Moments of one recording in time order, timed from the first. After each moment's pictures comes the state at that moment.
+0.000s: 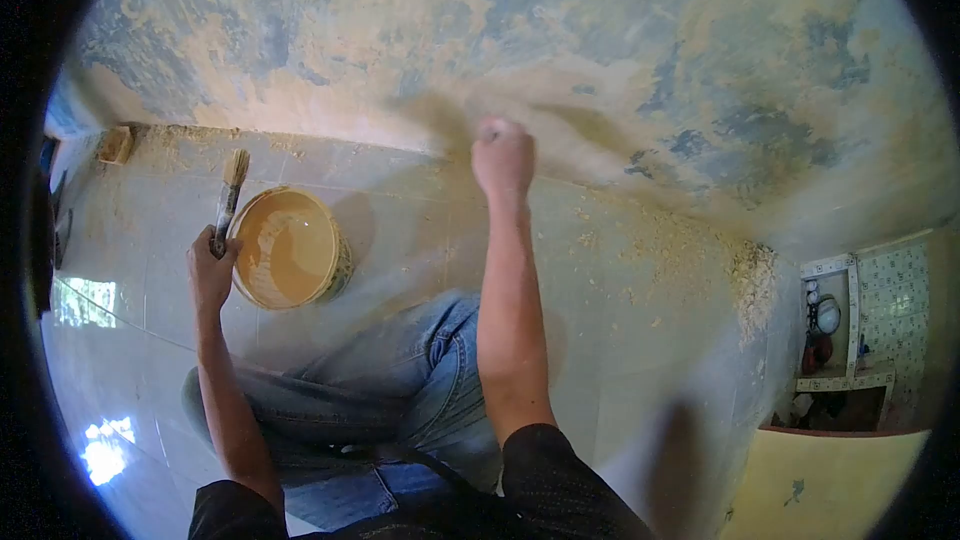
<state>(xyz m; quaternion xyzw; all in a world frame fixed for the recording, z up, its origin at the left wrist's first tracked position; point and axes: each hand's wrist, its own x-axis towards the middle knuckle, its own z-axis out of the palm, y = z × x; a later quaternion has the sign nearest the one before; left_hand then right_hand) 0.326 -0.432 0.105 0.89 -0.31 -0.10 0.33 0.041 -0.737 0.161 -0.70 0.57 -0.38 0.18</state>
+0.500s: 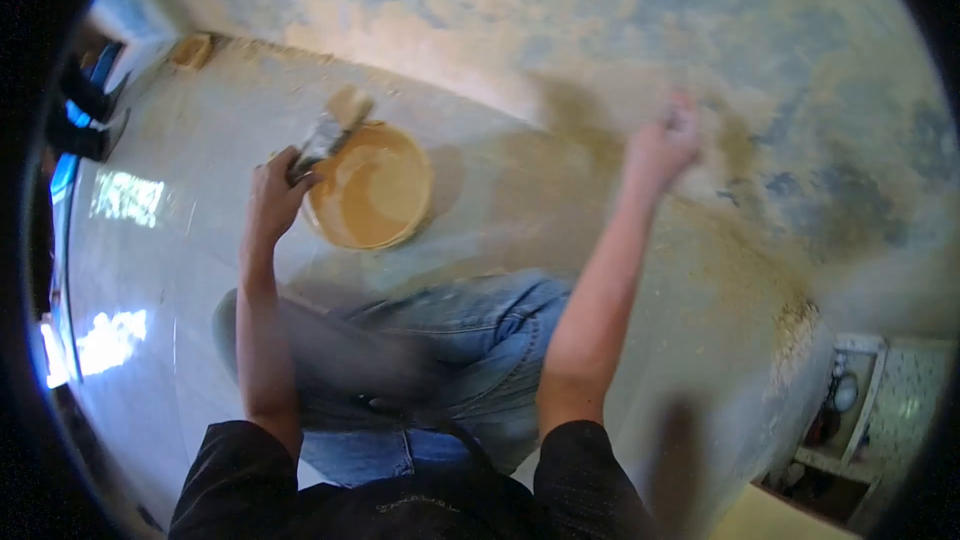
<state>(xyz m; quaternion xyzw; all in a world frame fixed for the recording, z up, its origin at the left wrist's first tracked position) 0.324 -0.423 0.111 0.86 -0.40 -0.06 0.31 0.021 -0.762 0.158 -0.65 0.48 -0.57 0.15</state>
